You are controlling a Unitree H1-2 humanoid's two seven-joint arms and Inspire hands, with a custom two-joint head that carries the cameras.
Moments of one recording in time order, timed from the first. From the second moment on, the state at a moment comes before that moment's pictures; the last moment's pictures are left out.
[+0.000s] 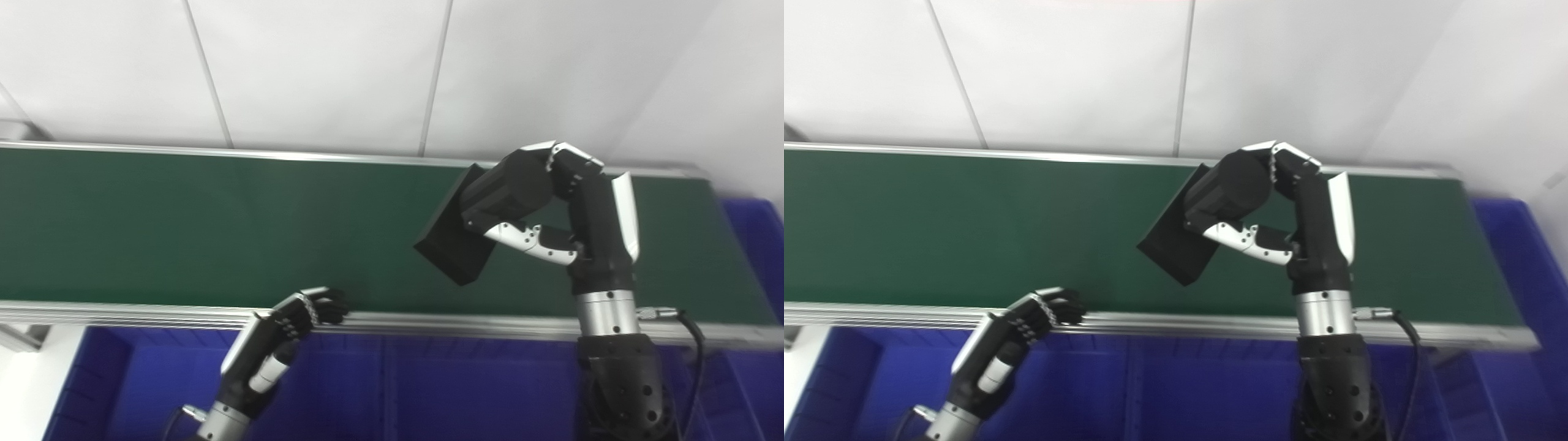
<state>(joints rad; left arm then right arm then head) 0.32 0.14 -0.18 -0.03 -0.20 -0.36 -0.30 0.04 -0.02 0.09 -0.62 -0.29 0.19 0.06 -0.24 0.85</state>
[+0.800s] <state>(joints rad) 0.32 0.14 -0.15 -0.07 -0.21 -0.28 -0.30 0.34 0.00 0.13 -0.54 -0.28 0.14 0.02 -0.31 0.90</state>
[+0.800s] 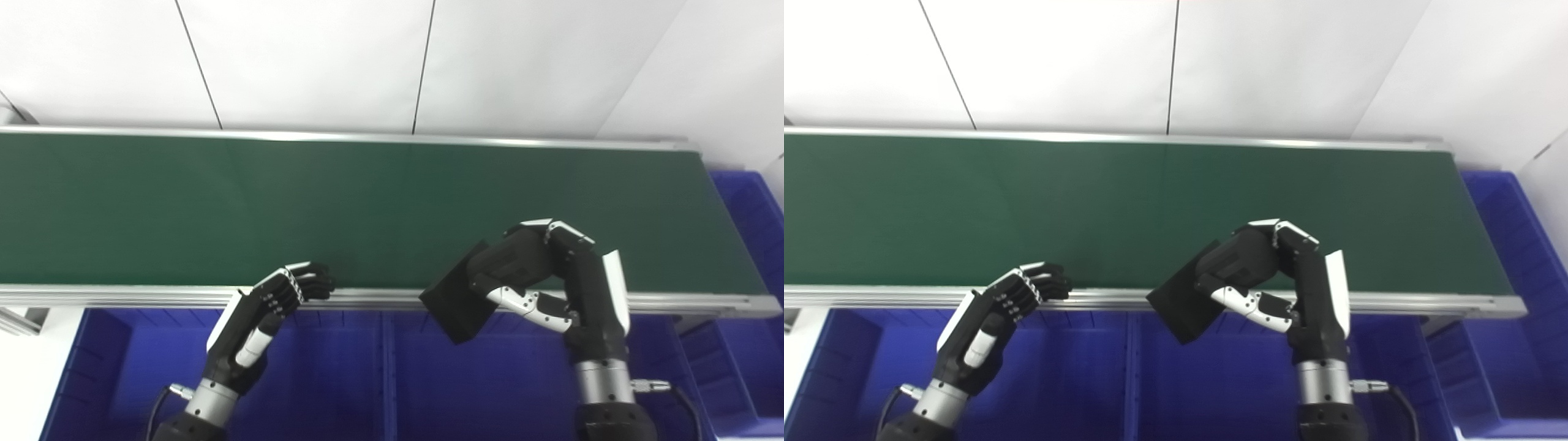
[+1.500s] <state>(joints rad) 0.28 0.16 -0.14 -0.10 -0.25 -0.23 -0.33 0.37 -0.03 0.15 -0.31 -0.41 0.11 -0.04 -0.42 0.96</state>
